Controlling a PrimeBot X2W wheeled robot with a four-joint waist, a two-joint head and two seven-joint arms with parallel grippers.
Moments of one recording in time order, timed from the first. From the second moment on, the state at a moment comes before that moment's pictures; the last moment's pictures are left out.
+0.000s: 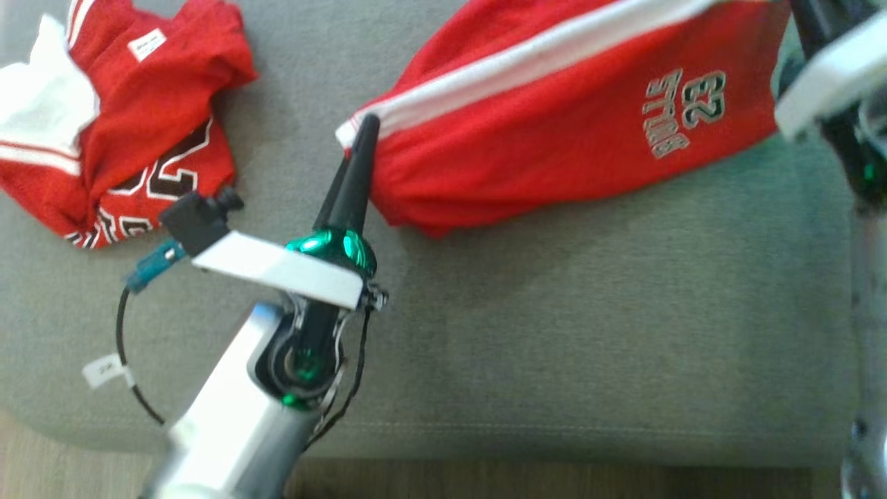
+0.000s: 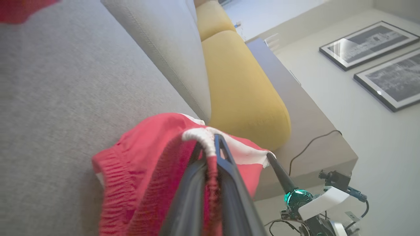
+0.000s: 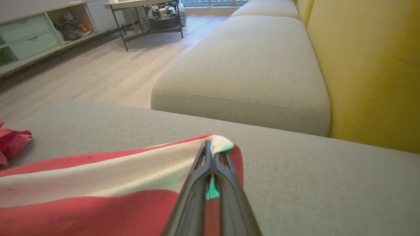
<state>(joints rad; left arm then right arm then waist) -0.43 0.14 -0.56 0.11 -1.27 -0.12 -0.26 -0.72 -0.22 -0.05 0.19 0.27 0.13 0.29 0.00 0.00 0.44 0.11</state>
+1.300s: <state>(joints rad) -0.30 0.05 -0.32 0.11 -0.51 -0.12 -0.26 -1.03 -0.27 0.21 0.99 0.35 0.13 0.06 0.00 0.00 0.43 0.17</state>
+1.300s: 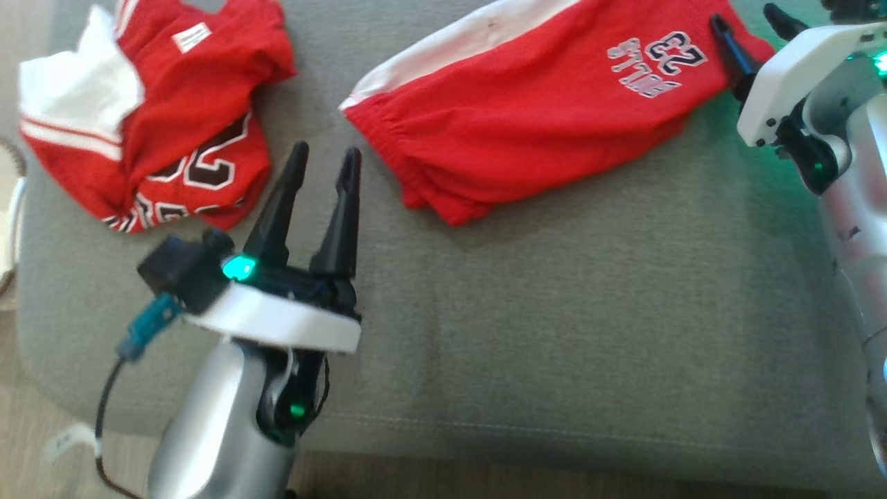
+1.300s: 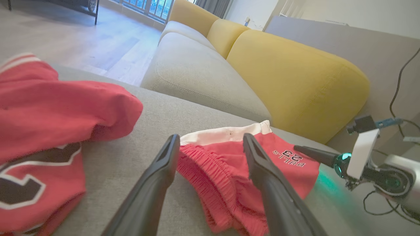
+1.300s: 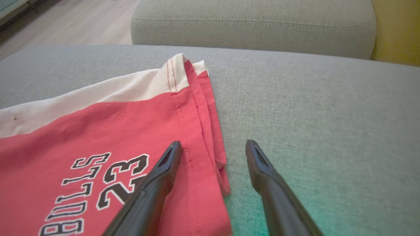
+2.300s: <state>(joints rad) -0.16 0.05 -0.31 -0.05 -0.29 -0.10 -0.26 -1.14 -0.27 0.08 1.30 0.21 0.13 0.06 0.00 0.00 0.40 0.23</state>
